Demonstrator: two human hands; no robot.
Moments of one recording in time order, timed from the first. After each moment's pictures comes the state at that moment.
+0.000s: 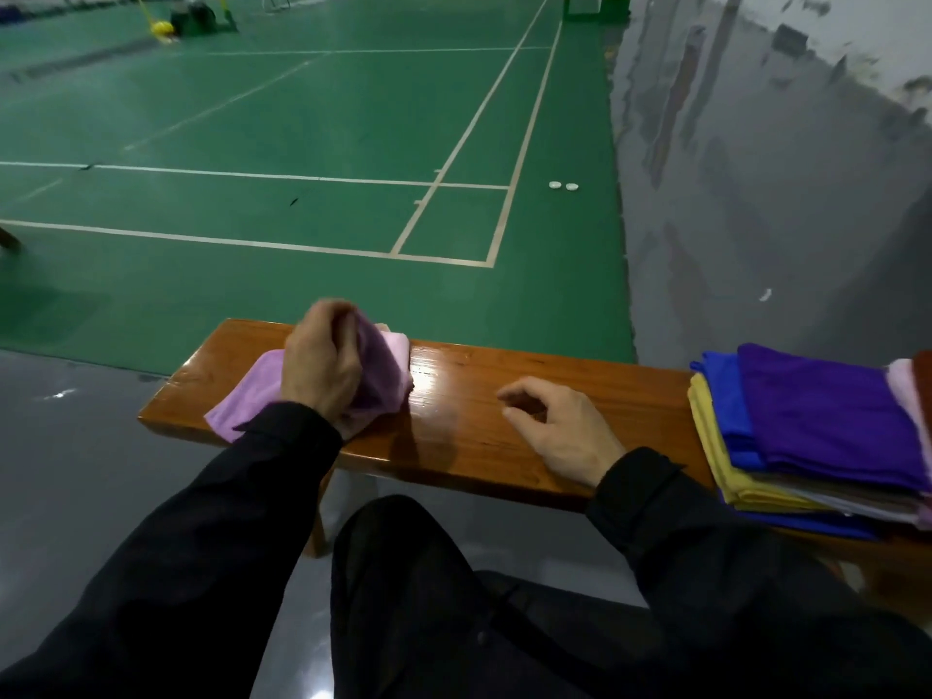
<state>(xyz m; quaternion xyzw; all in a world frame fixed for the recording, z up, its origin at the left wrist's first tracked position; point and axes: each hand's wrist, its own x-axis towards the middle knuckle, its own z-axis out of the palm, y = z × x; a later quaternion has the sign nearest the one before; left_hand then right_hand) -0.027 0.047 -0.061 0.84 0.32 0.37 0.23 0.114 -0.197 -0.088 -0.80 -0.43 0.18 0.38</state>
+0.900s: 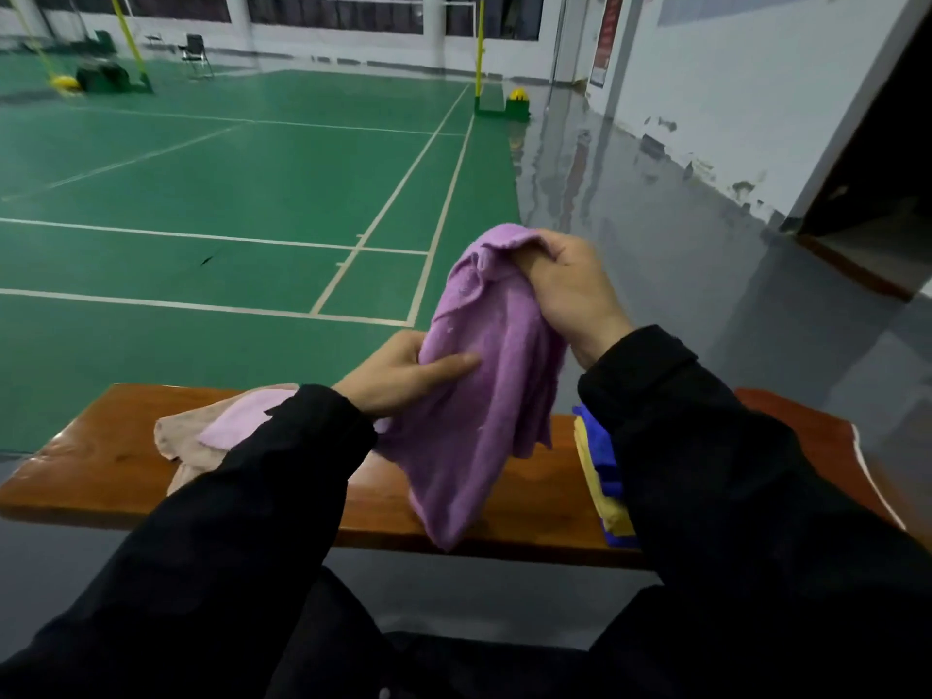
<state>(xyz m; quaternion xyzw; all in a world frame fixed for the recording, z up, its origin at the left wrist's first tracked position) 0.065 -0.078 0.023 0.82 0.06 0.11 0.56 0.186 -0.231 0.092 -0.71 -0.33 0.04 0.62</state>
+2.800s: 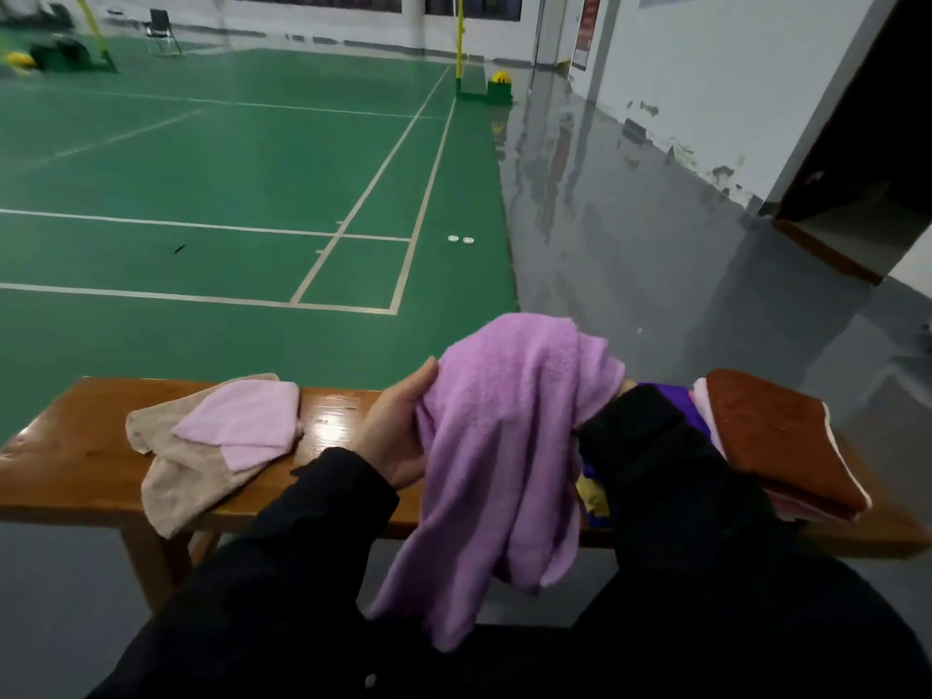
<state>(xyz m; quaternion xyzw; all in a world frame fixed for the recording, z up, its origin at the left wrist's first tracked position) 0.063 -0.128 -0.038 0.38 0.13 -0.01 0.92 0.167 -0.295 0.023 -0.79 -0.08 0.29 0.54</state>
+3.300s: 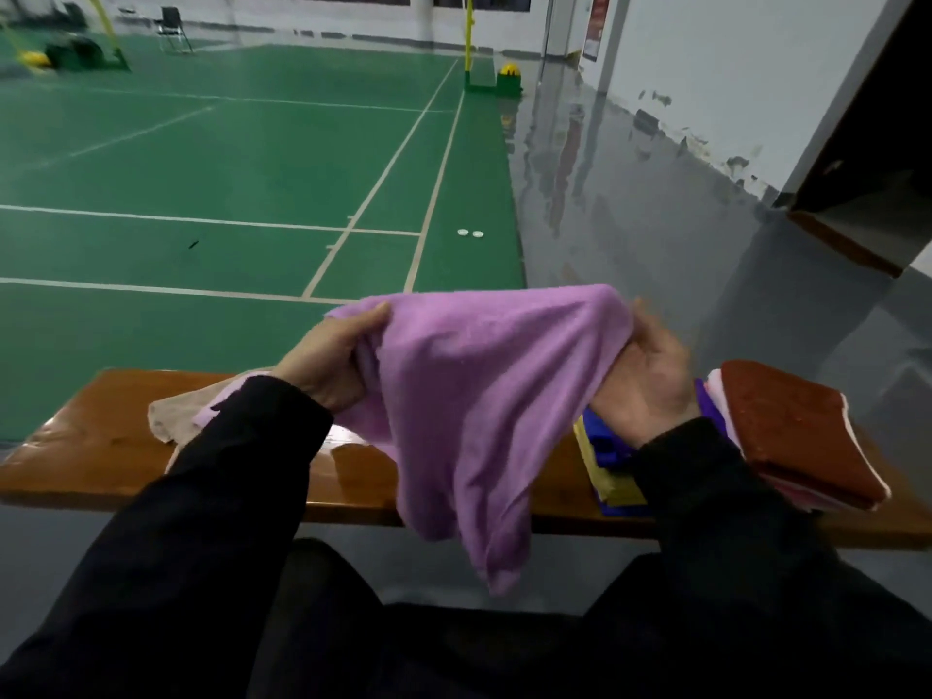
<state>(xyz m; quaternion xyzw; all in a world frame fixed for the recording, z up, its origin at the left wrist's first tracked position) 0.060 -0.034 -0.003 0.58 0.15 0.13 0.79 0.176 -0.320 0.014 -0.35 -0.09 0.30 0.88</state>
